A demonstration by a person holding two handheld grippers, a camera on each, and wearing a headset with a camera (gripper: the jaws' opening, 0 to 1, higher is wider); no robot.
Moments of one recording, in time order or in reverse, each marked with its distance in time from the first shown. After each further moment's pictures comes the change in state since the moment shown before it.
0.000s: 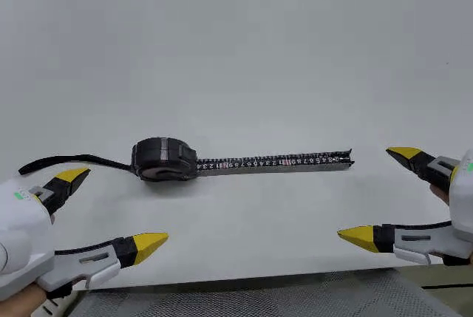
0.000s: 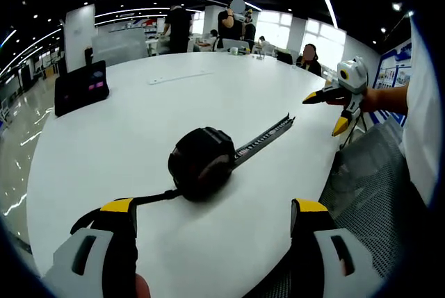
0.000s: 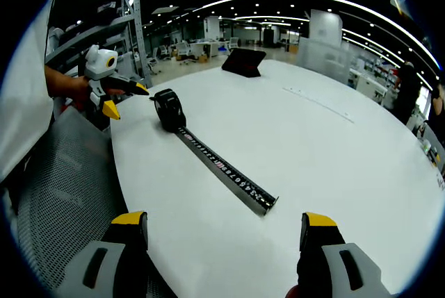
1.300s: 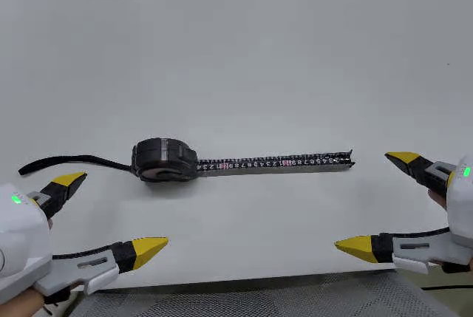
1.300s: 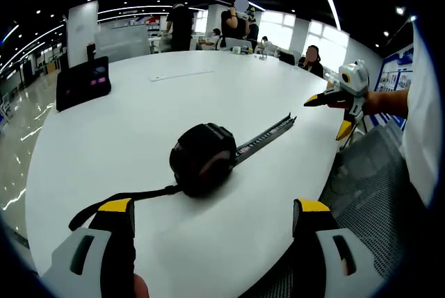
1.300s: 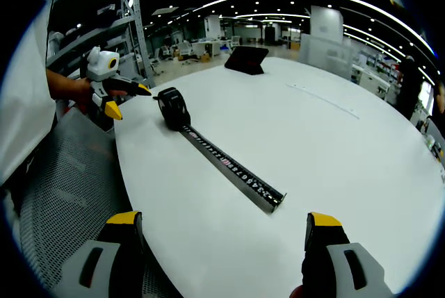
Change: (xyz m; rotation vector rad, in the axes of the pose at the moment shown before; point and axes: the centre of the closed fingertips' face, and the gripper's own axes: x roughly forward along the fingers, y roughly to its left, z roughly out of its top) left arm -0.001 0.001 -0.003 -0.025 0.006 0.004; right arm 0.003 0.006 -0.005 0.017 0.010 0.030
